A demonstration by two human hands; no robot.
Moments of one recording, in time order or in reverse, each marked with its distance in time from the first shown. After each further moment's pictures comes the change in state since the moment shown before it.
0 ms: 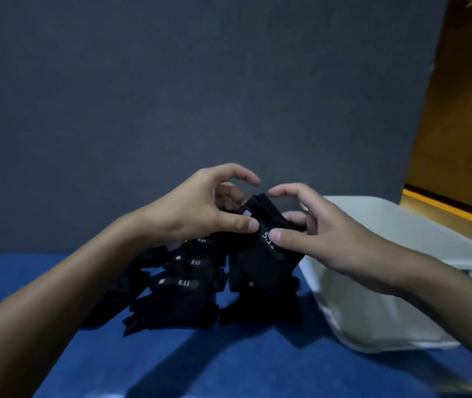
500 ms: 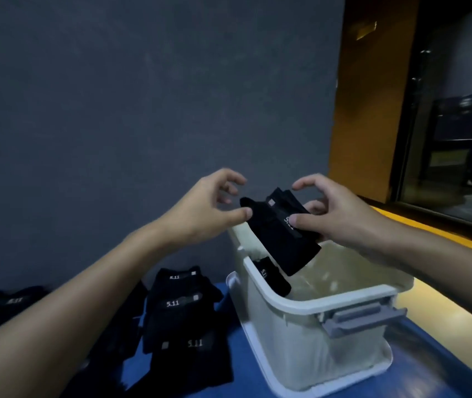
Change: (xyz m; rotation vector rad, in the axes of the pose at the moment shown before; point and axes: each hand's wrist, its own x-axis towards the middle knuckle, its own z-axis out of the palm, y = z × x) left_hand 0.148 -0.020 0.079 0.116 0.058 0.148; right_hand 0.004 0.025 -0.143 -0.324 0.429 0.189
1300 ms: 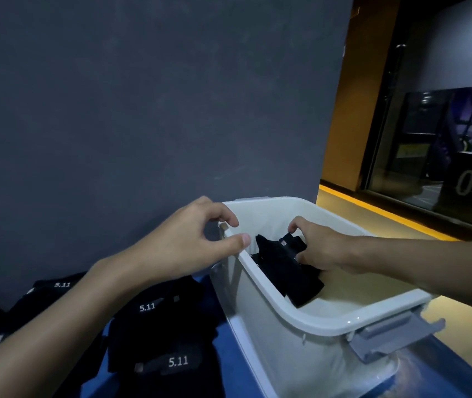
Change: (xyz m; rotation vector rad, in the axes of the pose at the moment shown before) left_hand -0.008 -0.065 0.028 0.114 -0.130 -0.027; right_hand 0.053 0.086 0.030 -0.636 -0.191 0.457
